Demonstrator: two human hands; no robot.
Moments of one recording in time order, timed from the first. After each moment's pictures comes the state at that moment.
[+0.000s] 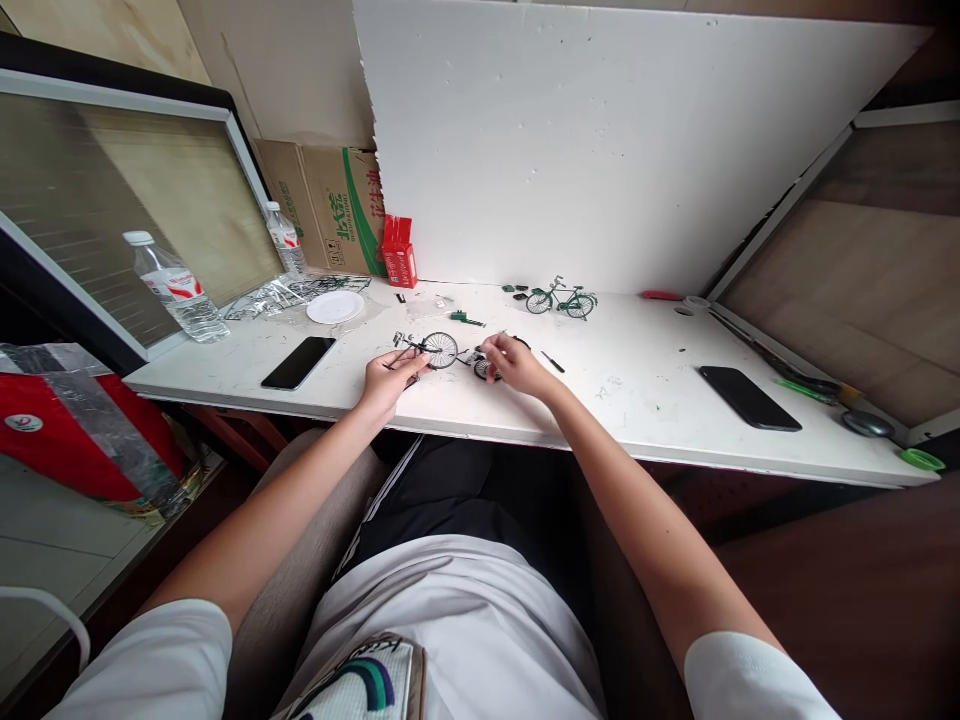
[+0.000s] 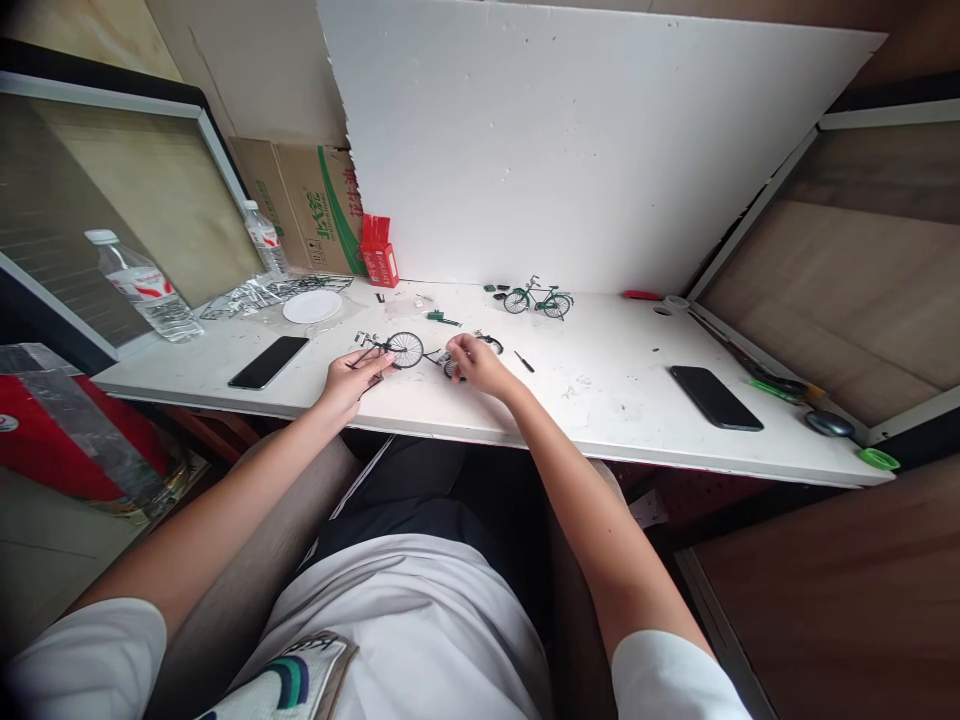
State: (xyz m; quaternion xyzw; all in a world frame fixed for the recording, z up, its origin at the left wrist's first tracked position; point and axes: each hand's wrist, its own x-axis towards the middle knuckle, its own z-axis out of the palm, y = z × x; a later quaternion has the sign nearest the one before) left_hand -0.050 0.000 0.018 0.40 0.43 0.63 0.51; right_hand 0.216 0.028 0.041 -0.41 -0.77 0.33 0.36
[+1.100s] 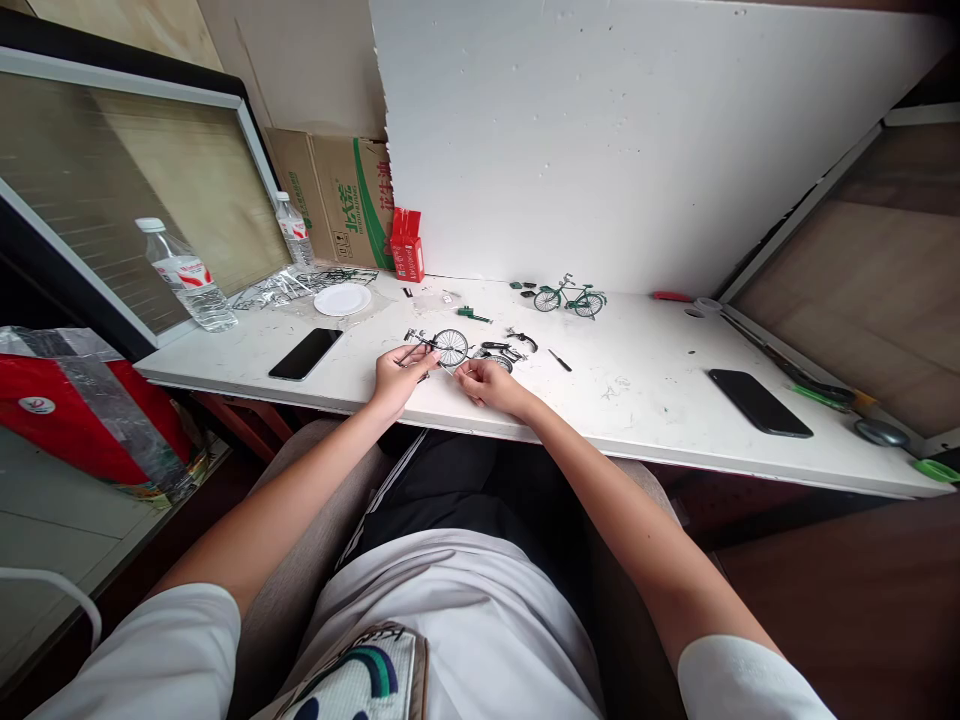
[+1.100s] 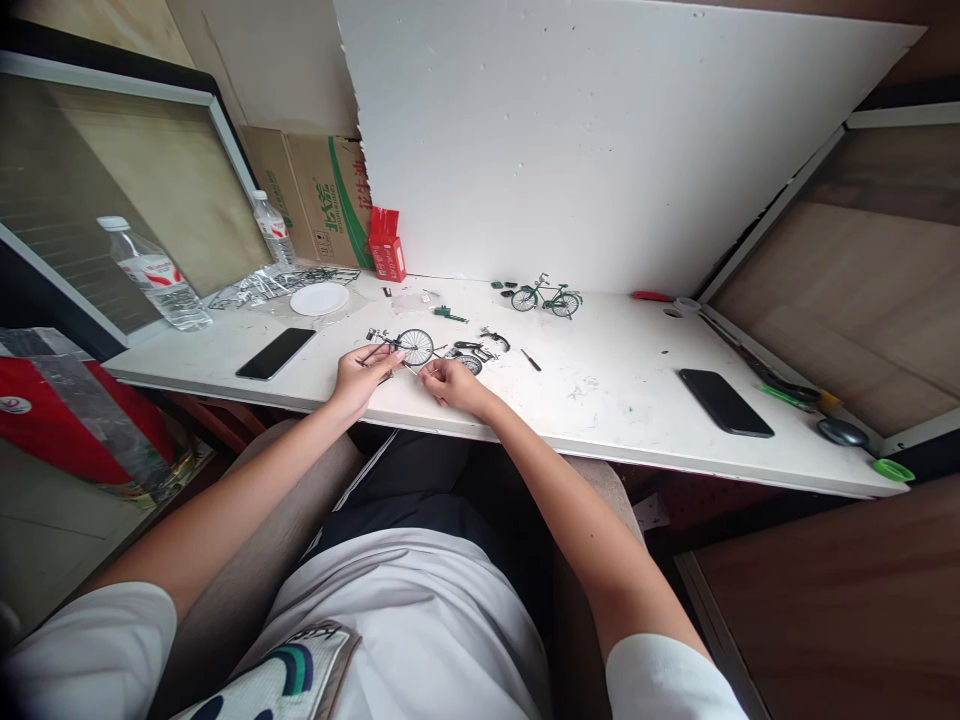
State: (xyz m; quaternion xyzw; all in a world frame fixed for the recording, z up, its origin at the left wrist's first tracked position) left_hand -0.038 -0.009 0.020 0.43 0.43 0.65 0.47; right_hand 0.171 0.003 0.022 -0.35 -0.78 0.44 0.29
